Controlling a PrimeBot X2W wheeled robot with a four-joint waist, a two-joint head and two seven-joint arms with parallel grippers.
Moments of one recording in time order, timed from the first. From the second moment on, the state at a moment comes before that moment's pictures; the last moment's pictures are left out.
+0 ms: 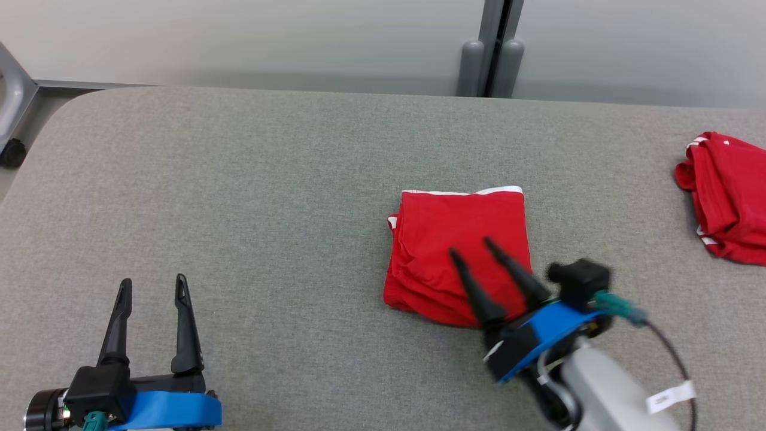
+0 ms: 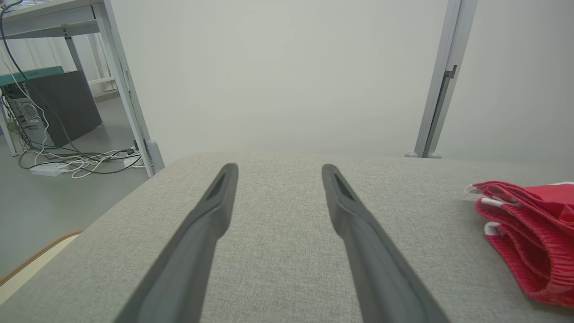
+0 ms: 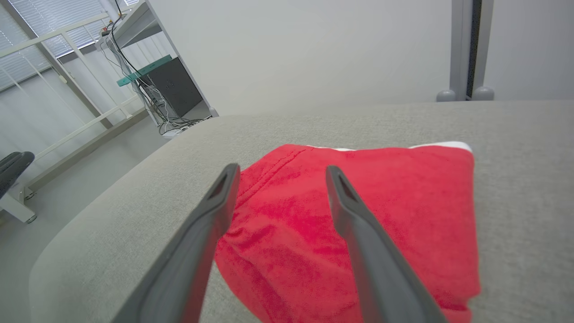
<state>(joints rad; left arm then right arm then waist) 0.02 0.05 0.08 0.08 -0.05 -0.08 -0.26 -0.41 -0.11 0.51 0.50 0.55 0.13 -0.25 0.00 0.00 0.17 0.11</state>
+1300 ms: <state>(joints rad) -0.02 0.05 0.07 0.11 -0.04 -0.09 -0.26 -0.47 -0.05 0.50 0.53 0.42 0.13 -0.26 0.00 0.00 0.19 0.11</state>
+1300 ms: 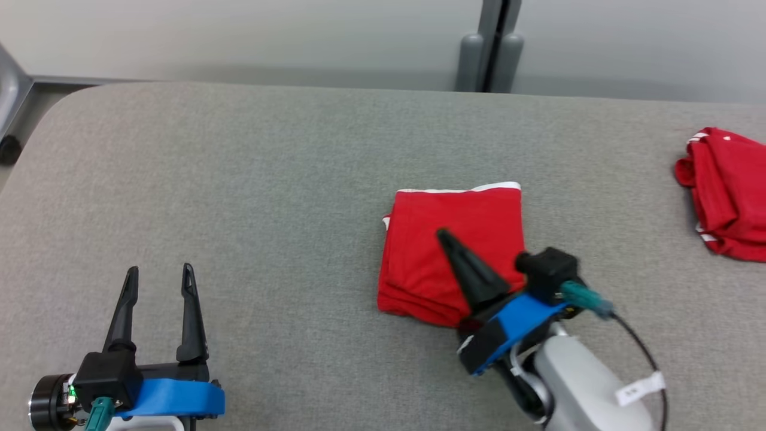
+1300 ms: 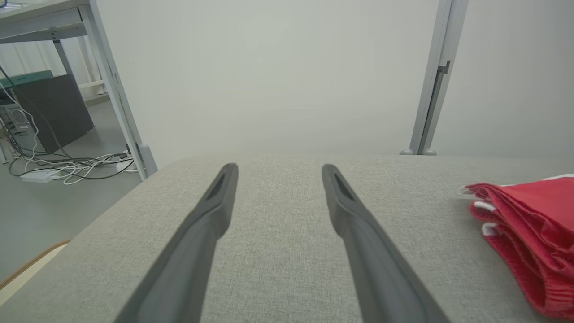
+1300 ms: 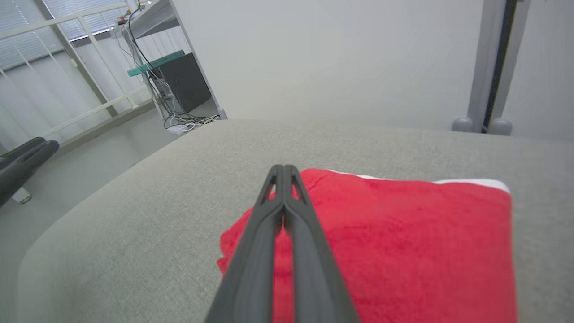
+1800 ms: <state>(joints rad) 0.02 0.08 0.08 0.13 -0.01 -0.08 -0.26 -0.19 -0.05 0.05 0.28 0.20 0.13 -0.26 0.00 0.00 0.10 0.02</state>
